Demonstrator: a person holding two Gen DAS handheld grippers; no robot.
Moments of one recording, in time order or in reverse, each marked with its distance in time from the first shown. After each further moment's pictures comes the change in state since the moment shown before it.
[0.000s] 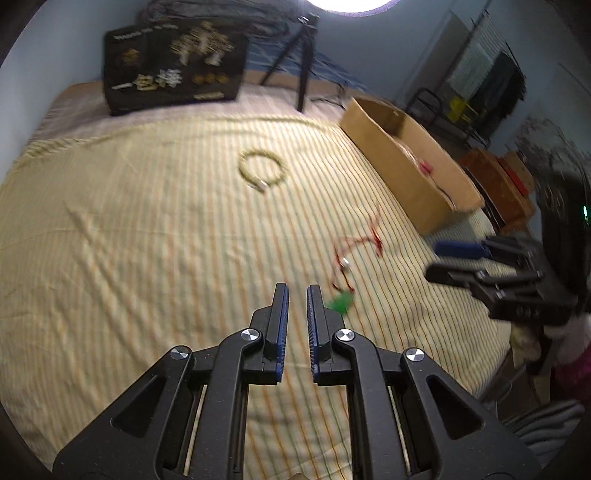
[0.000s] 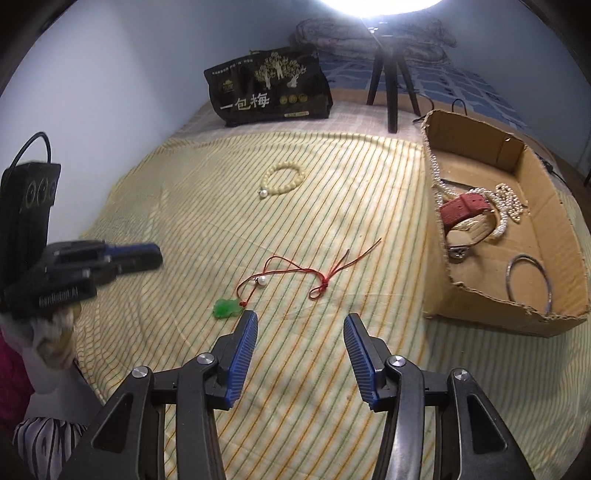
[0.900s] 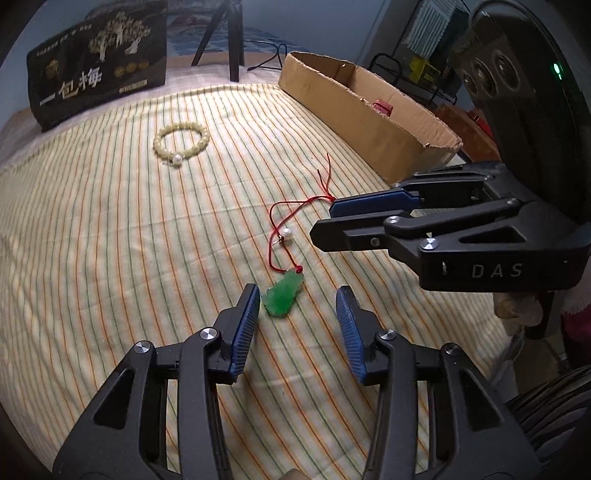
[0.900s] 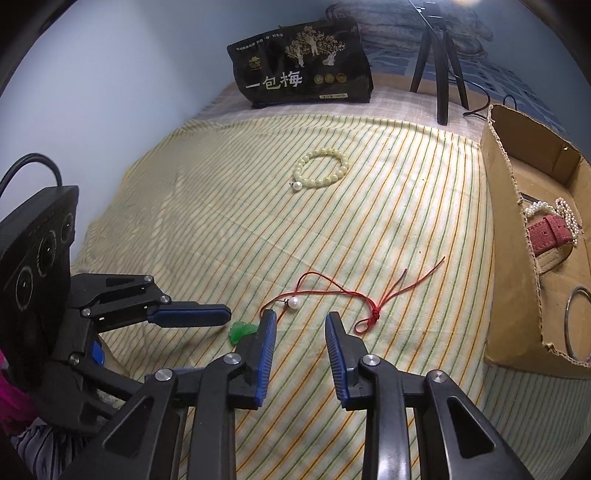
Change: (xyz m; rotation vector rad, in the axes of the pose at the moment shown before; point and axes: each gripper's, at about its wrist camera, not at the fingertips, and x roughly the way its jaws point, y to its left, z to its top) left arm 0.054 -0.039 -0.017 0.177 0.056 -0.058; right arm 0.043 0.016 0.018 -0.051 0.051 0.098
